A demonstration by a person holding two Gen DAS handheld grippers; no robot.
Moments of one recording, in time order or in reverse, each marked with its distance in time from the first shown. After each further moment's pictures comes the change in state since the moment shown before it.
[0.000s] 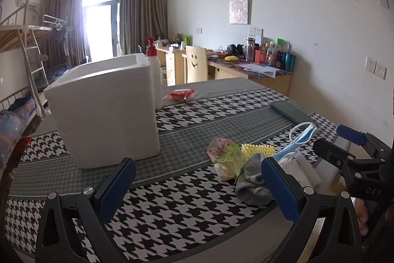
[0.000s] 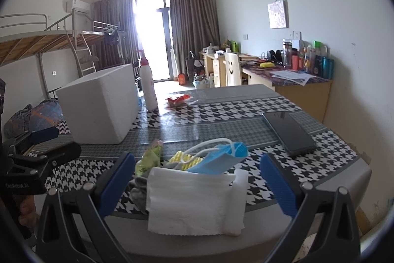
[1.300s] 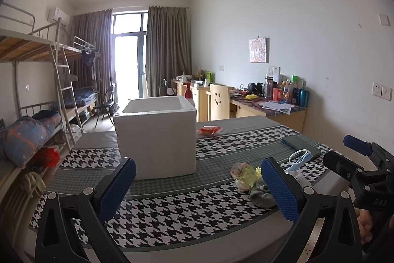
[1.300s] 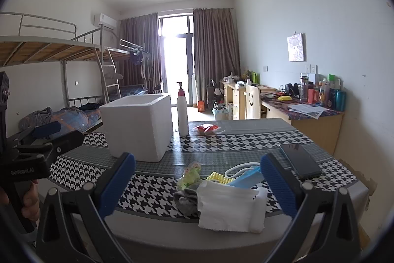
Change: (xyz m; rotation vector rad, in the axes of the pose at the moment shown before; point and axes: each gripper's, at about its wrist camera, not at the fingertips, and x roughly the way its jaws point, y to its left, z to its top) left arm -0.105 0.020 -0.016 -0.047 -0.238 0.128; right arm -0.062 0.041 0.003 -0.086 -0.180 0.105
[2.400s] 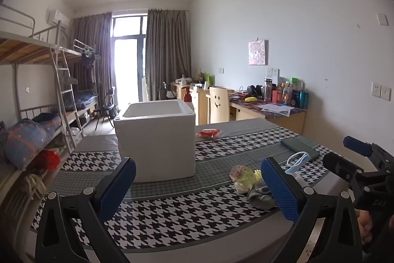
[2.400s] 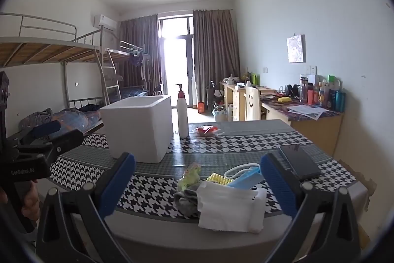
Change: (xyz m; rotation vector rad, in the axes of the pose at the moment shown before) left arm -0.002 -0.002 0.000 0.006 -0.017 0.002; right arm -0.002 0.003 0.000 -0.002 -0.010 -0.005
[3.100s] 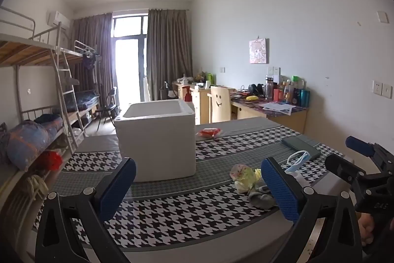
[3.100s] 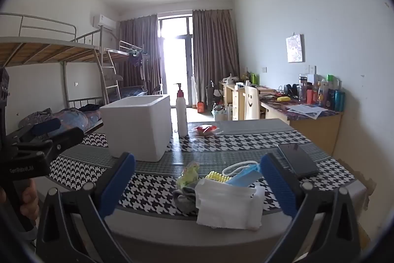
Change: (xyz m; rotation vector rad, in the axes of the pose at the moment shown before) left arm -0.007 -0.010 0.002 0.041 -0.013 0.014; right arm -0.005 -0.003 -0.002 0.004 -0.007 -0.002
